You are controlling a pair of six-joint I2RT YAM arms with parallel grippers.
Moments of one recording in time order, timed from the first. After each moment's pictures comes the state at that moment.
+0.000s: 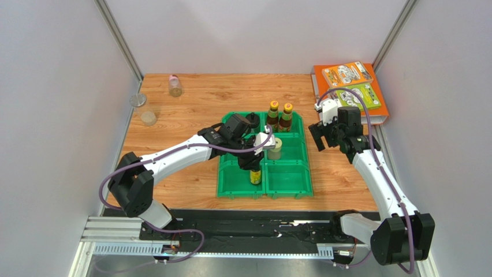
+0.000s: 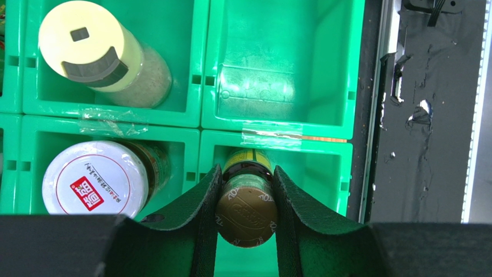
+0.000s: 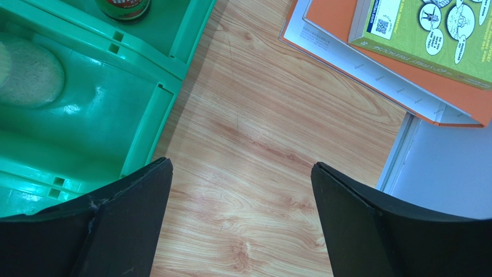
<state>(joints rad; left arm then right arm) -0.81 1.54 1.14 -0.47 0.56 0.42 0.13 1.12 0.93 -0.54 -0.02 -0.38</state>
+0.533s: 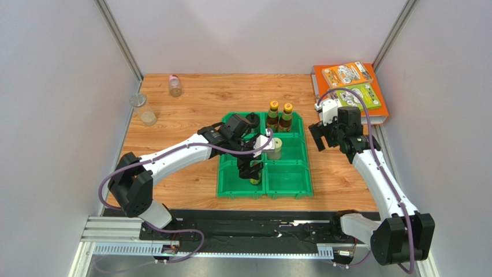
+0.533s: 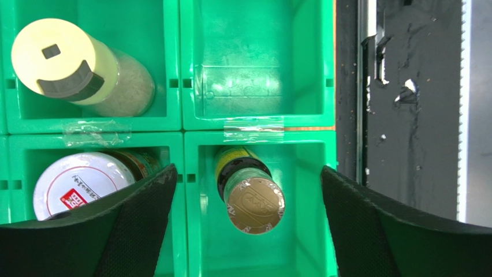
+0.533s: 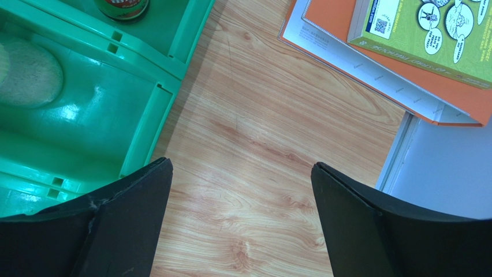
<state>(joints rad) -0.82 1.55 1.16 -0.53 0.62 0.51 0.13 1.12 0.93 -0.54 -0.01 -0.39</state>
